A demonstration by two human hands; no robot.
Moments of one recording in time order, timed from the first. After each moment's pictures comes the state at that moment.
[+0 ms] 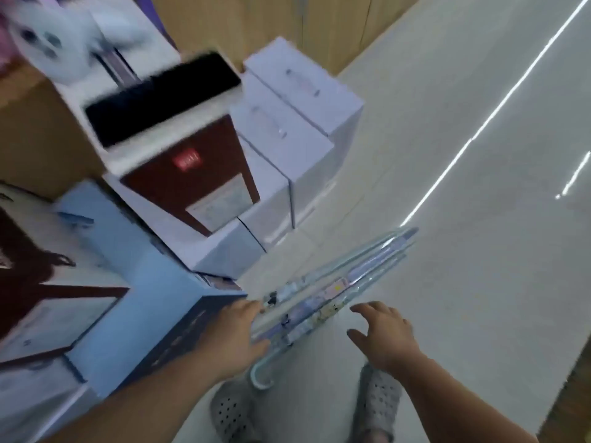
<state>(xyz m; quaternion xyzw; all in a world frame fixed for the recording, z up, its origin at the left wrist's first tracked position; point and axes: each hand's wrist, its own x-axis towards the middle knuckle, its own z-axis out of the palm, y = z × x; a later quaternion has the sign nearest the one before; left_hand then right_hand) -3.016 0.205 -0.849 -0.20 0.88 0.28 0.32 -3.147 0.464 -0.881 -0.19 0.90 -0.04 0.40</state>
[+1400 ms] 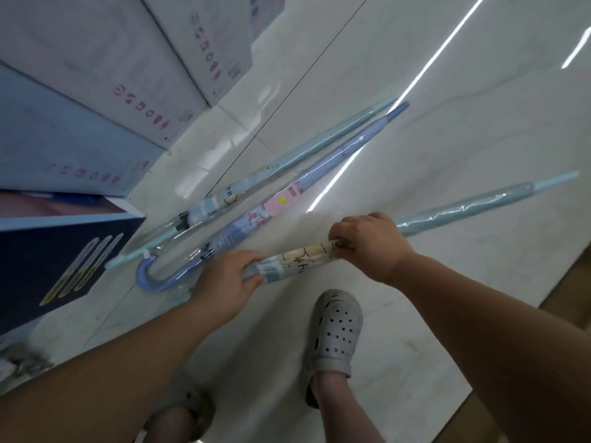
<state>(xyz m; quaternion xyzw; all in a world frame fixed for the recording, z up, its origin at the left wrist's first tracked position) -3.040 0.345 -1.139 -0.23 0.84 0.42 0.26 -3.220 0.569 -1.106 -0.38 0.86 -0.02 0.35</state>
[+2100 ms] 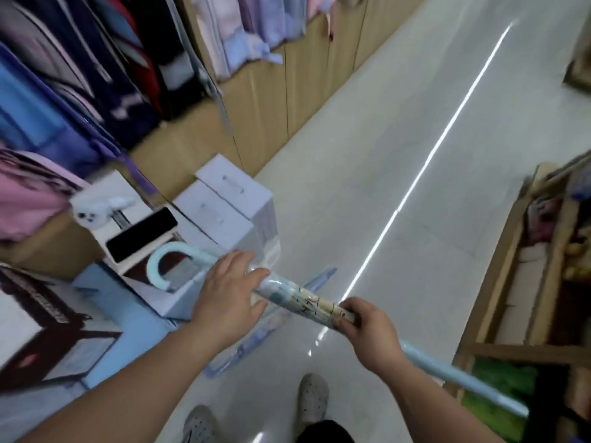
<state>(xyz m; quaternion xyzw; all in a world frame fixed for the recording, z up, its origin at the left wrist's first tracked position) -3.157 0.359 -0.508 -0.06 0.99 0.15 0.01 -3.216 0.632 -0.548 -0.09 0.91 -0.34 0.24</state>
